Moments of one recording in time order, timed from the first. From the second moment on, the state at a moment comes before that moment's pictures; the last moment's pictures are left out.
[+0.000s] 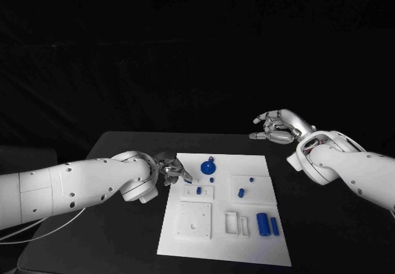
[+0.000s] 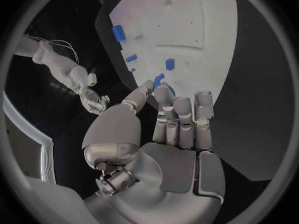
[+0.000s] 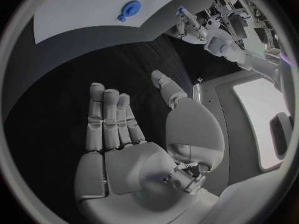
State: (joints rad) left arm 1.33 -0.82 -0.24 1.52 -0.87 -0.24 -0.37; left_hand 0.94 0.02 0.49 -0.28 0.22 1.13 0.02 0.33 0.62 1.34 -0.09 0.98 0.57 1.14 -0.15 1.44 0.44 0.02 0.95 -0.14 1.00 1.31; right arm 1.26 -0.74 0.00 1.27 -1.06 -0.48 0.11; right_hand 0.95 -0.24 0.45 -0.26 0.31 0.78 0.18 0.23 0.44 0.88 0.08 1.06 0.99 1.11 -0.03 1.03 0.95 0.22 1.03 0.05 0.72 1.28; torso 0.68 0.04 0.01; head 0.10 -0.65
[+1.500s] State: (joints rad) left arm 1.27 -0.73 -0.24 1.41 -1.10 -0.25 -0.43; left_hand 0.93 0.00 0.50 -0.28 0.32 1.15 0.02 0.33 0.62 1.36 -0.09 1.01 0.60 1.16 -0.15 1.46 0.46 0.02 0.96 -0.14 1.02 1.31; right arm 1.28 -0.71 0.00 1.24 -0.88 -0.41 0.15; right_hand 1.00 -0.14 0.45 -0.28 0.31 0.81 0.20 0.30 0.44 0.95 0.14 0.41 0.24 0.99 0.10 0.41 0.57 0.24 0.73 0.20 0.35 1.10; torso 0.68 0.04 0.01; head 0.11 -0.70
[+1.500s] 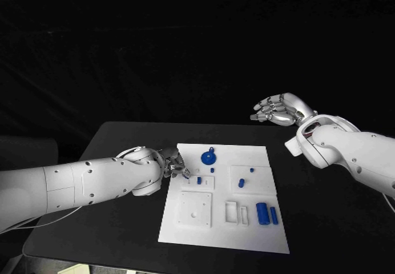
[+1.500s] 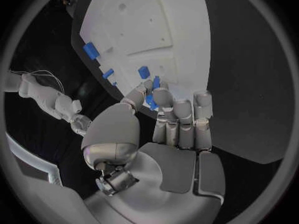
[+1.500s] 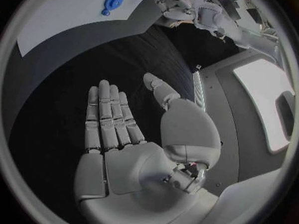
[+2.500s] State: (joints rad) left arm 1.22 -0.71 -0.24 1.41 -1.14 -0.29 -0.42; left_hand 0.92 -0.01 0.50 -0.28 0.38 1.17 0.03 0.33 0.62 1.37 -0.09 1.02 0.61 1.17 -0.15 1.47 0.46 0.02 0.97 -0.14 1.02 1.31; right arm 1.28 -0.71 0.00 1.24 -0.76 -0.35 0.15; right_hand 1.01 -0.14 0.45 -0.29 0.31 0.81 0.20 0.30 0.42 1.00 0.15 0.33 0.13 0.99 0.11 0.36 0.54 0.24 0.74 0.22 0.29 1.03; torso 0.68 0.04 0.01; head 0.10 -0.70
